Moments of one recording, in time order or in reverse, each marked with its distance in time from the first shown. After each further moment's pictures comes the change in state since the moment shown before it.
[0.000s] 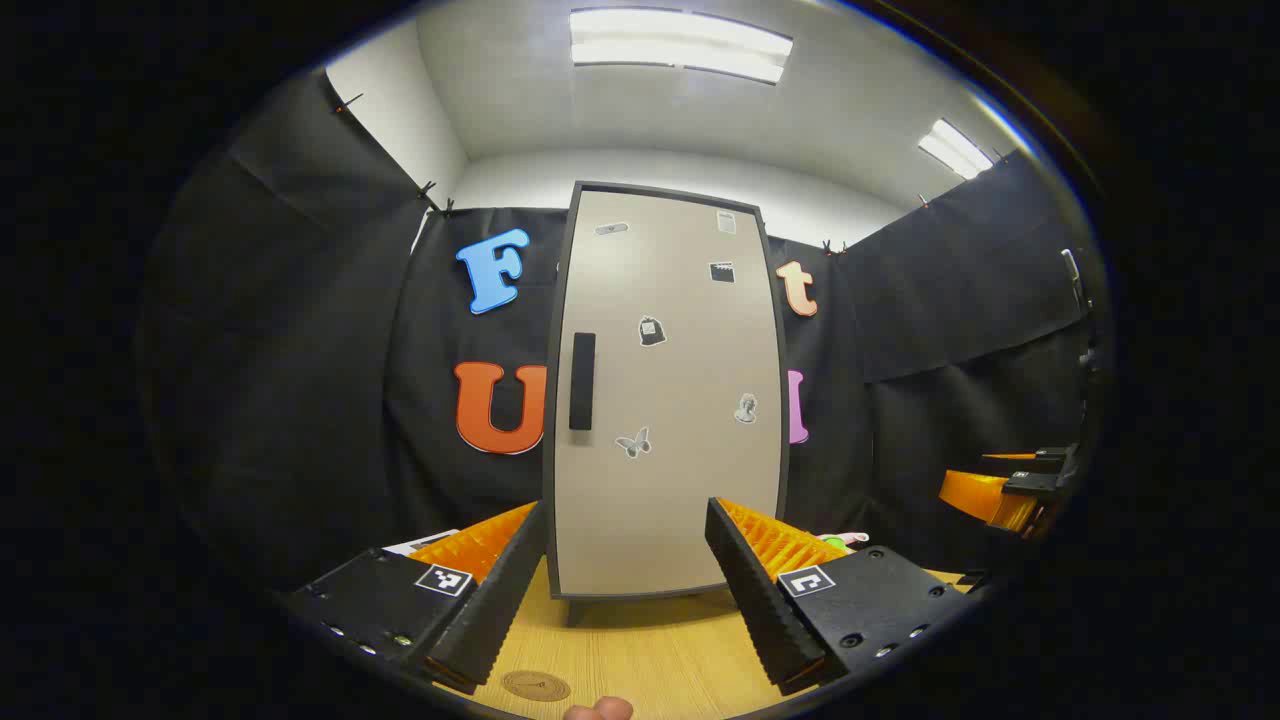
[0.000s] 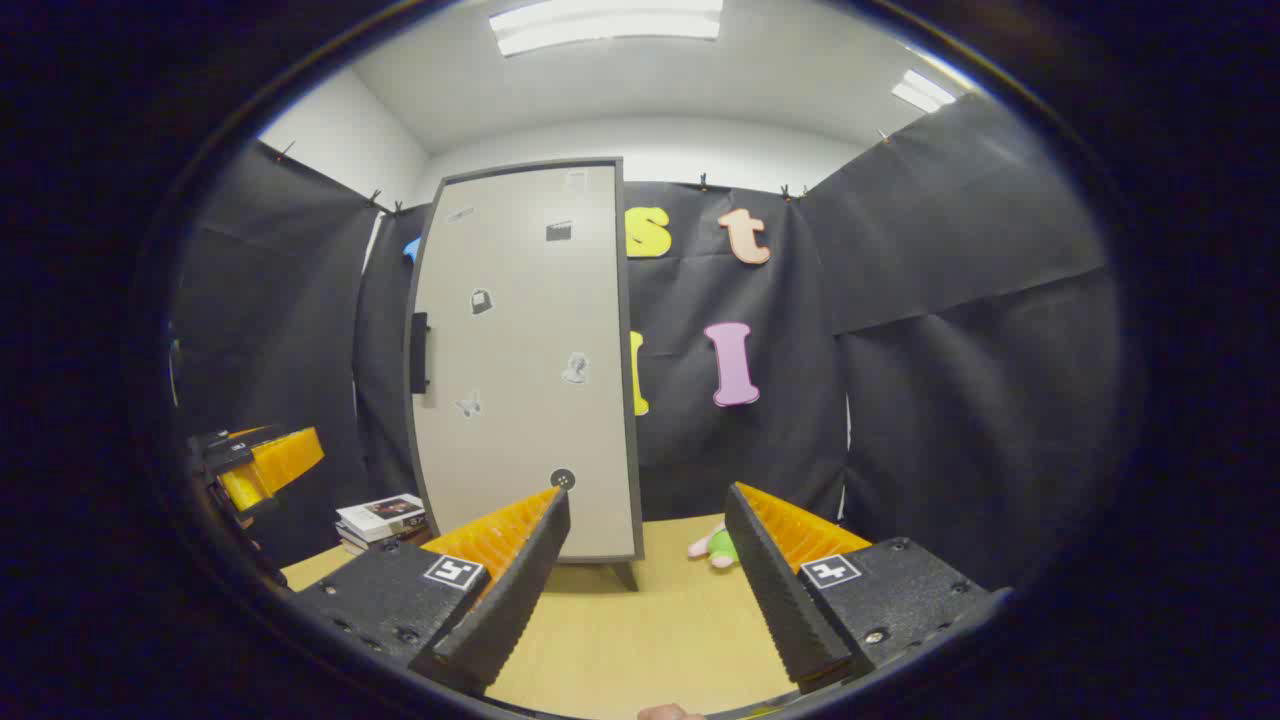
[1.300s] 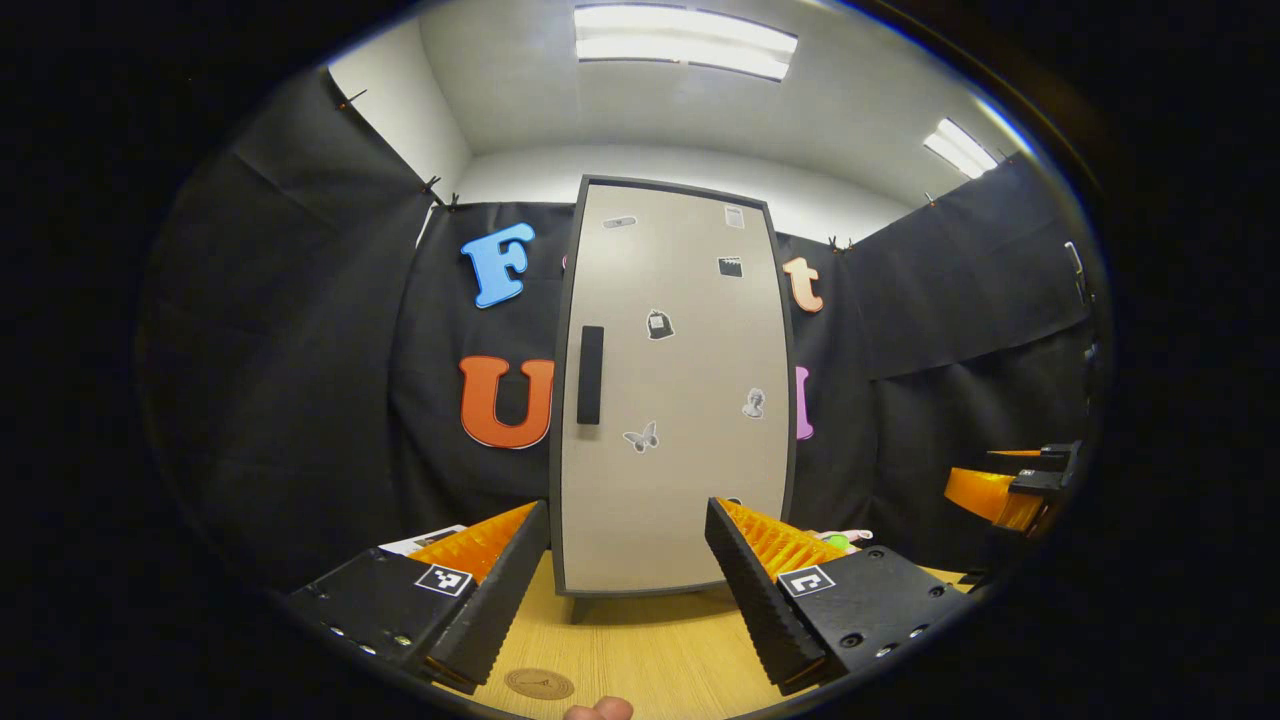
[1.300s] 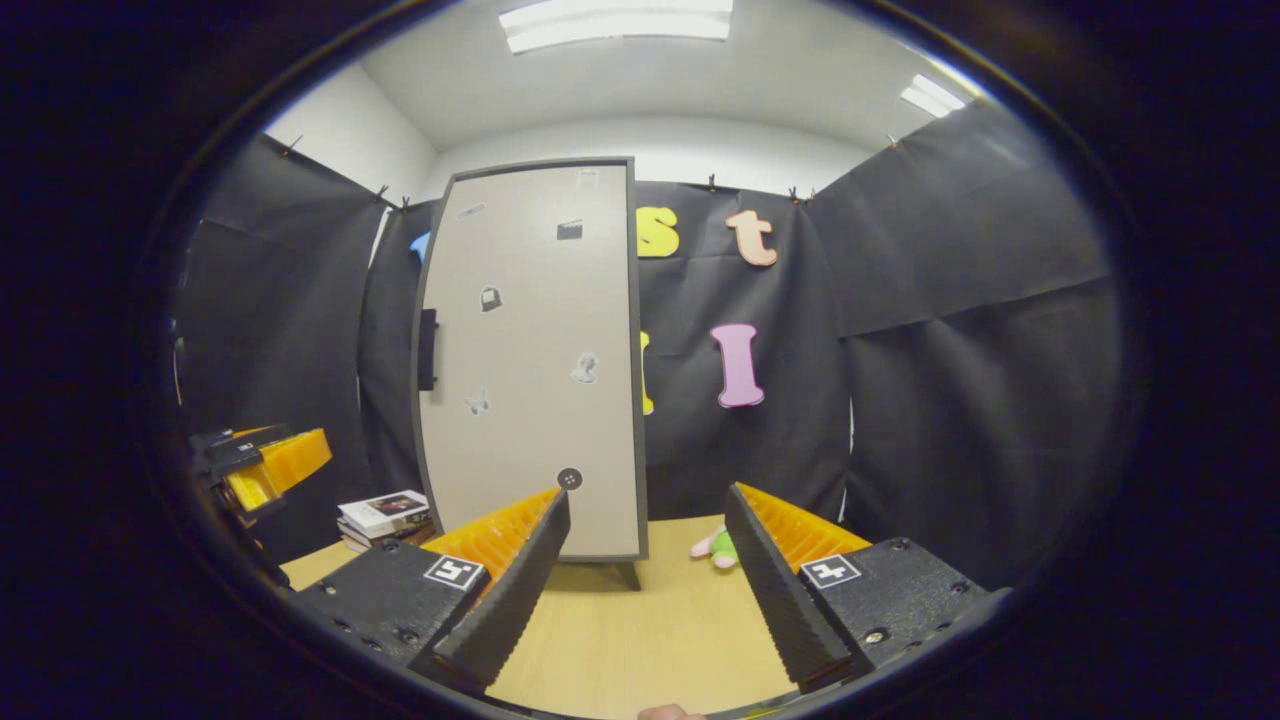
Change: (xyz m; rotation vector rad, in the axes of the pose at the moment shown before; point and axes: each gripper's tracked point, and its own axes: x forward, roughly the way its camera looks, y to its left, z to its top) left arm 0.001 0.007 -0.004 -0.008 0.017 0.009; right arm -0.001 0.012 0.000 -0.019 0.007 0.017
